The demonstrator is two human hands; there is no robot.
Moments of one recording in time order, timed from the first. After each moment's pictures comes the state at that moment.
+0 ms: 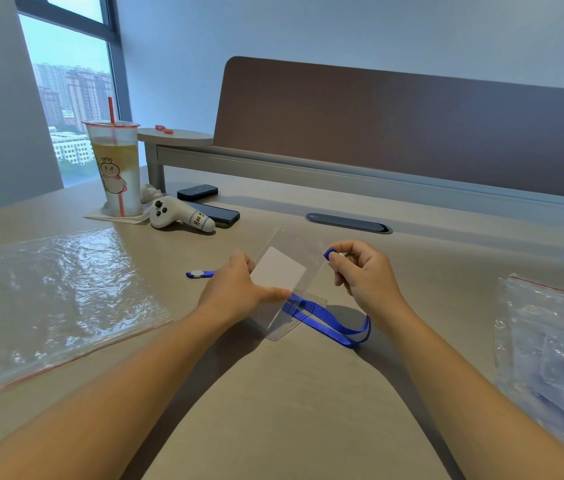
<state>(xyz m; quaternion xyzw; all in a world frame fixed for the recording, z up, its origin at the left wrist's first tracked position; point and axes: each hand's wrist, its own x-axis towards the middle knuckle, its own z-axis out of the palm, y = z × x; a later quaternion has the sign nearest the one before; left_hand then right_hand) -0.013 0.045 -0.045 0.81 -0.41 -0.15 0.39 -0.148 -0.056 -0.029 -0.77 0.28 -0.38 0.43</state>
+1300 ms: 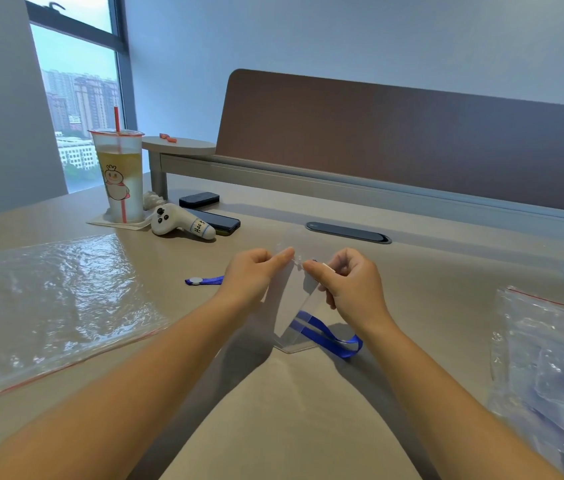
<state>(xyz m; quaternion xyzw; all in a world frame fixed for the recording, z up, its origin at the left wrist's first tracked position) -0.032 0.034 -0.021 0.69 -0.36 -0.24 0.58 -0.139 -0.038 -0.025 -0.75 0.29 -0.41 0.43</state>
